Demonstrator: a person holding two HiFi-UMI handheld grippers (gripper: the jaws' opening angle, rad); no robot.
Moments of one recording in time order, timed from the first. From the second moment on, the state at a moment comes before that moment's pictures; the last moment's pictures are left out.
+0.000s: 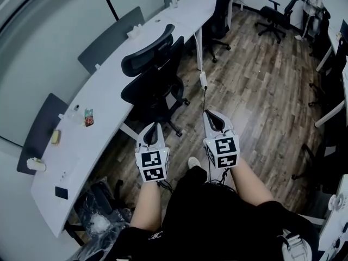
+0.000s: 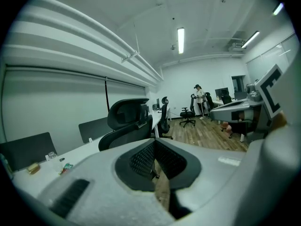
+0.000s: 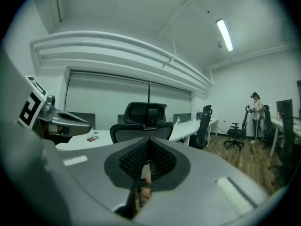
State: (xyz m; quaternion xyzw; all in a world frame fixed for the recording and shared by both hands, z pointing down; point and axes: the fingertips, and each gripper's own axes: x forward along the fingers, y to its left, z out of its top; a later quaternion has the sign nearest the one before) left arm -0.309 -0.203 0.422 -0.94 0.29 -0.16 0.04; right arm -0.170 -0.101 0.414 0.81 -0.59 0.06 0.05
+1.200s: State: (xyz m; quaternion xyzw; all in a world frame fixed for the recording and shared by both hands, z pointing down) left arm -0.185 -0.404 0.421 -0.91 0.35 -0.20 0.12; right arm 0.001 -0.303 0.425 0.77 -0.63 0.04 0.12
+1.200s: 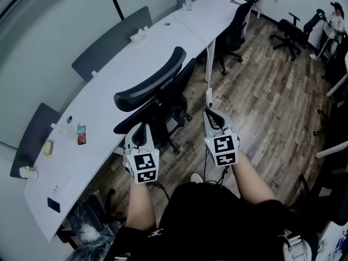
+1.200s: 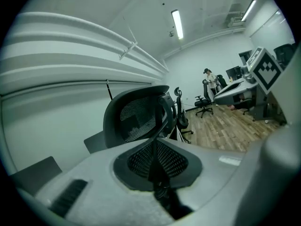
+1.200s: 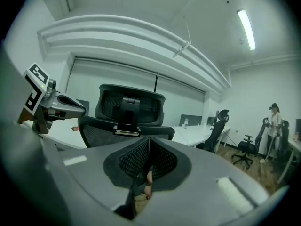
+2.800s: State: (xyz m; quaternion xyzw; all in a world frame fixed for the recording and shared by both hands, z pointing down) left arm -0.196 -0.516 0.510 -0.72 0.40 -0.51 0.24; right arm 0.117 -0.538 0.485 0.43 -0.73 -0.25 0.47
